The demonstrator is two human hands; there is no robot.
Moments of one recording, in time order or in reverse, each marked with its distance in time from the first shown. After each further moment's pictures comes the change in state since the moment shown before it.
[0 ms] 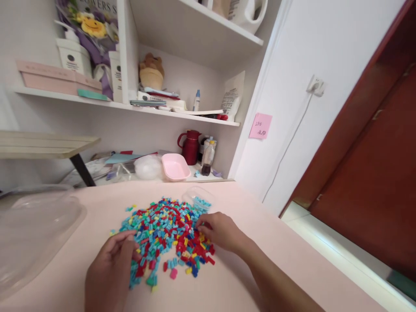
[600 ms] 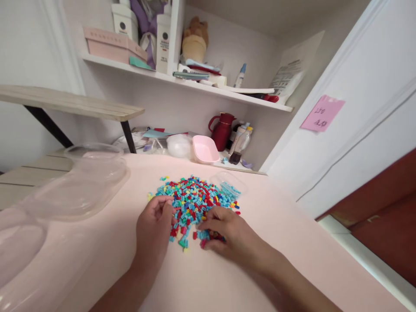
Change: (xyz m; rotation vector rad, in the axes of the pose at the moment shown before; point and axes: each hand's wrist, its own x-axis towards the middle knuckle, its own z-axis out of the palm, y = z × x) left_hand -0.004 -0.008 0.005 -0.162 -0.051 0.077; right_hand -0.020 -0.047 0.026 0.133 -0.015 -0.563
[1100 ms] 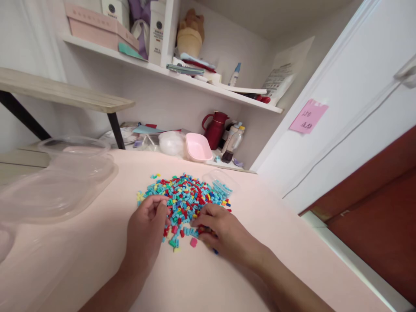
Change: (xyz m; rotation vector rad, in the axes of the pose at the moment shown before) left_hand 0.001 -0.006 0.002 0.014 -0.067 0.004; right_hand 0.002 0.000 -0.002 -0.035 -0.008 0.070
